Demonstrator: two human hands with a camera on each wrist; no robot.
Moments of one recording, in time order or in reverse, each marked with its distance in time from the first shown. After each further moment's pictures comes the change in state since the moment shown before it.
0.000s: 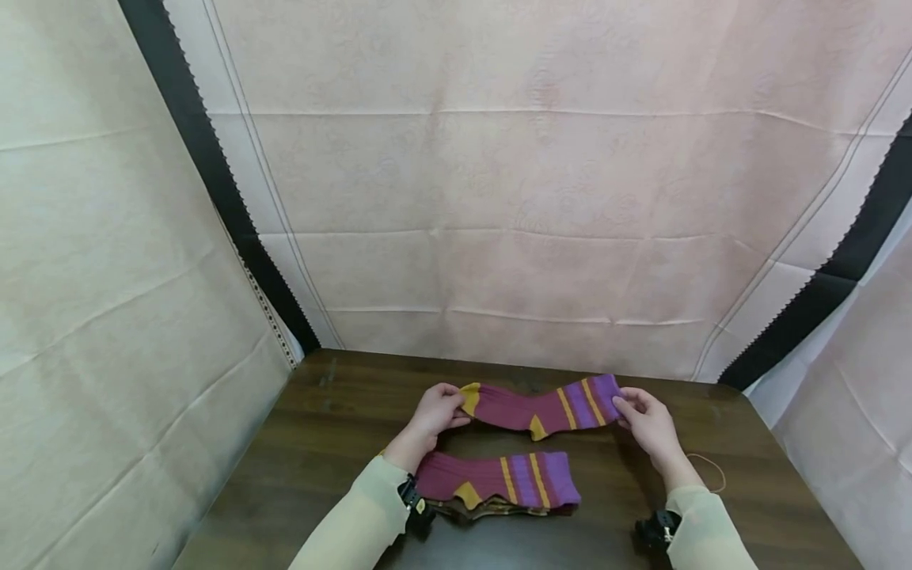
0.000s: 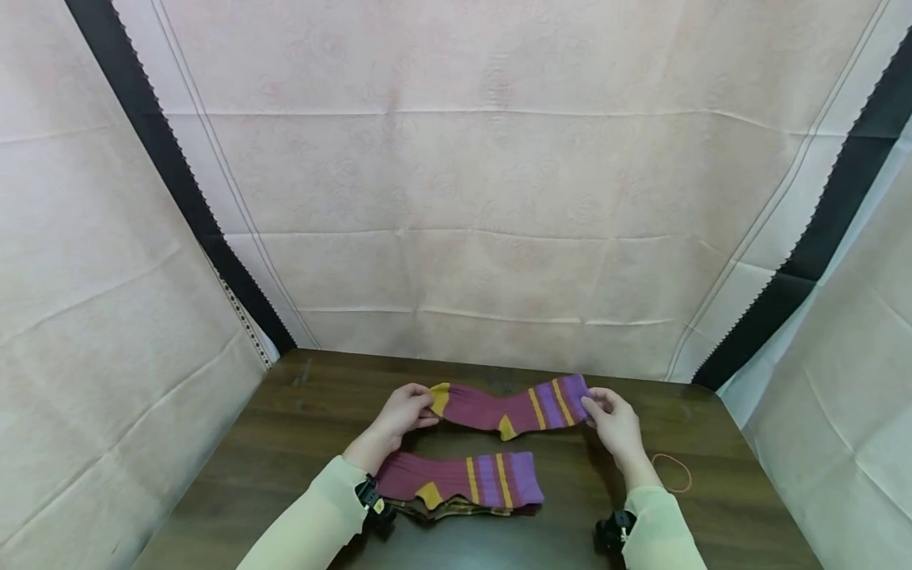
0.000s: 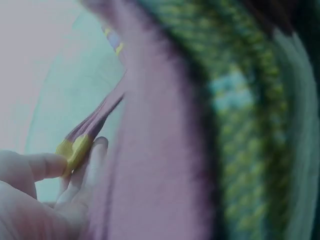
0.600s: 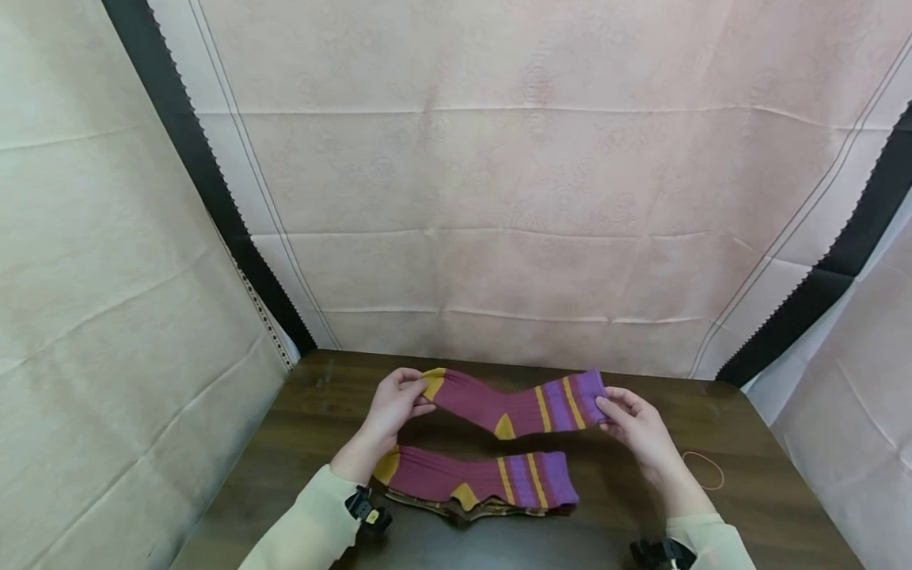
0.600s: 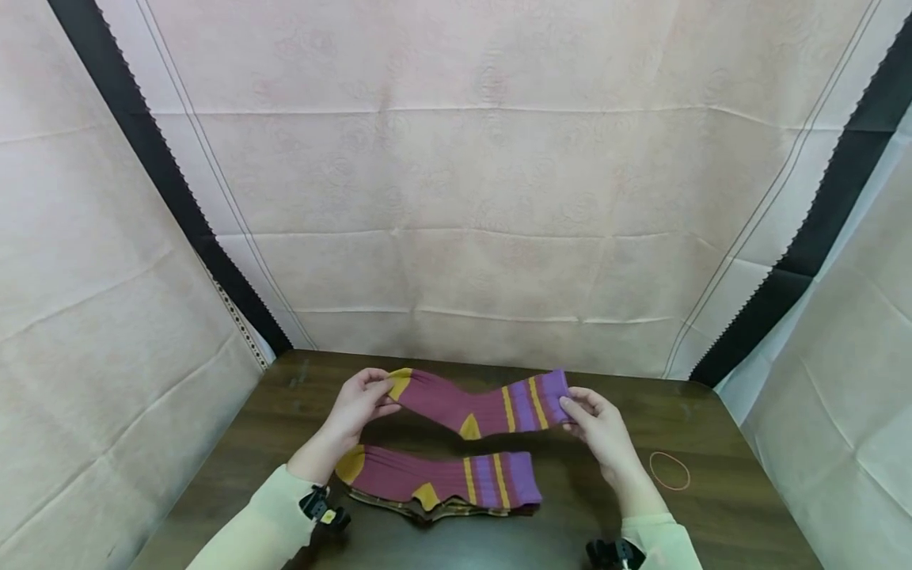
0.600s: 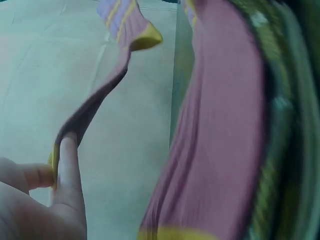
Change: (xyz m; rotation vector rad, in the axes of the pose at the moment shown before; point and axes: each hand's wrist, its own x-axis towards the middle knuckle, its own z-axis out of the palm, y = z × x) left_hand -0.029 0.038 -0.045 -0.119 0.100 0.104; right_hand -0.044 -0.055 0.012 0.341 -0.137 0.063
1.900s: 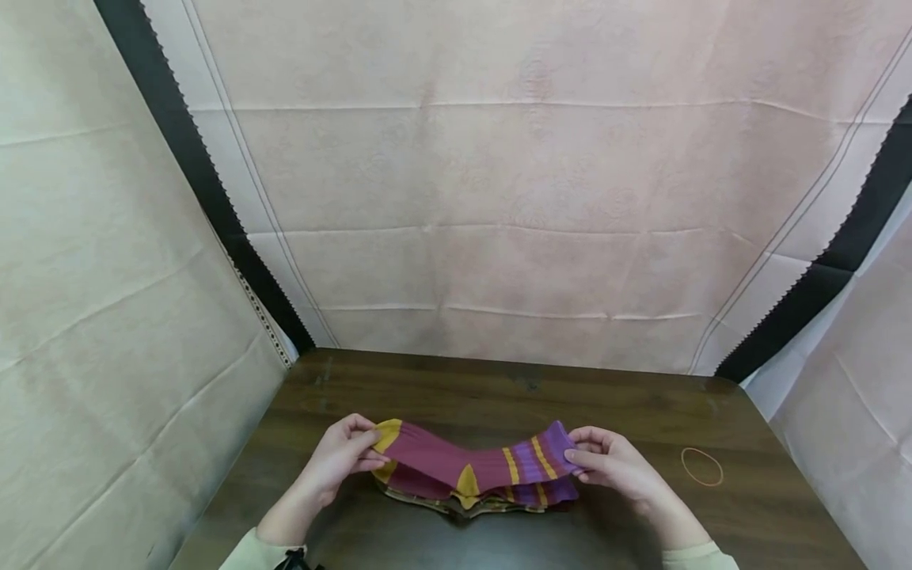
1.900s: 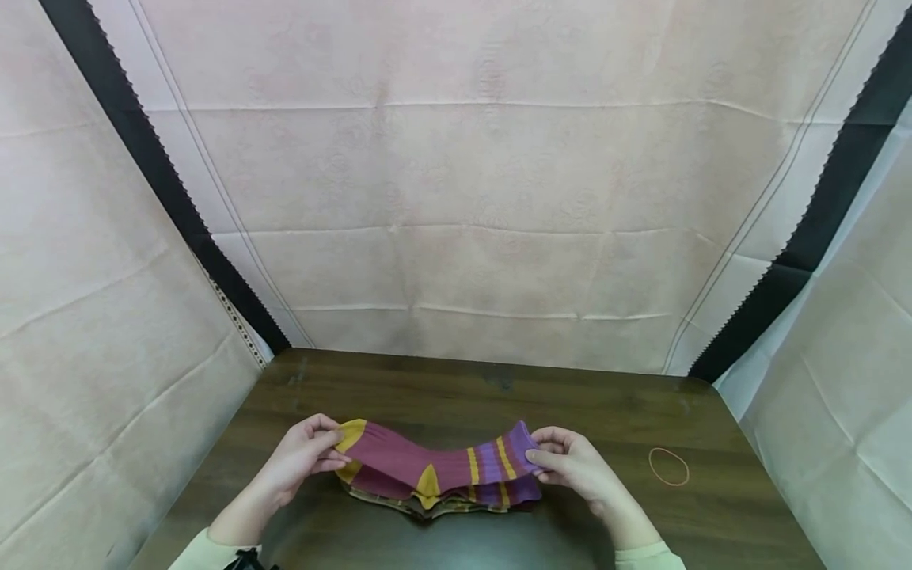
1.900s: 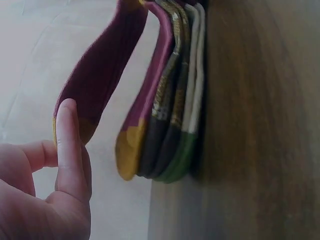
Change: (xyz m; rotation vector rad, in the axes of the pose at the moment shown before) left_hand -0.071 -0.003 -0.081 0.114 -0.122 -0.137; right_hand -0.042 0.013 0.023 0.003 -0.413 0.118
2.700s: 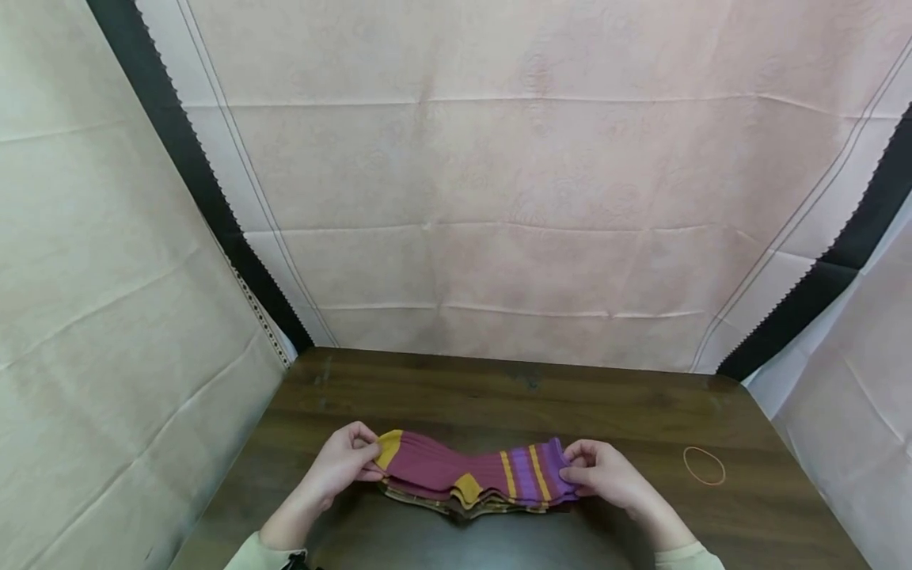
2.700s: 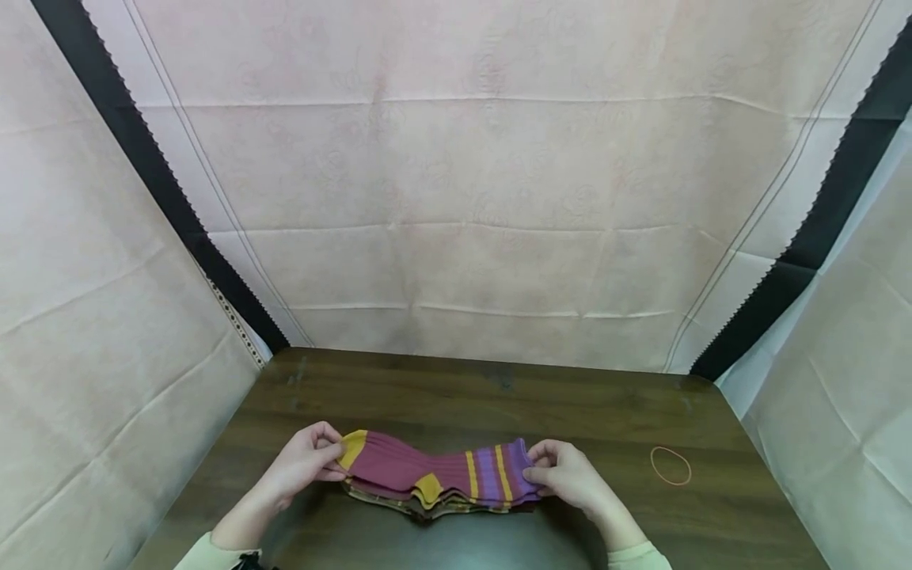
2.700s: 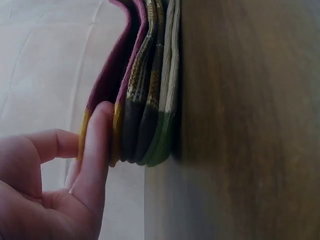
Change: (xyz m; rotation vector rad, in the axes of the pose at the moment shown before) left_hand 0.003 -0.019 -0.002 0.177 -0.019 0.004; right_hand 0.011 0.026 0.008 -0.337 0.081 0.055
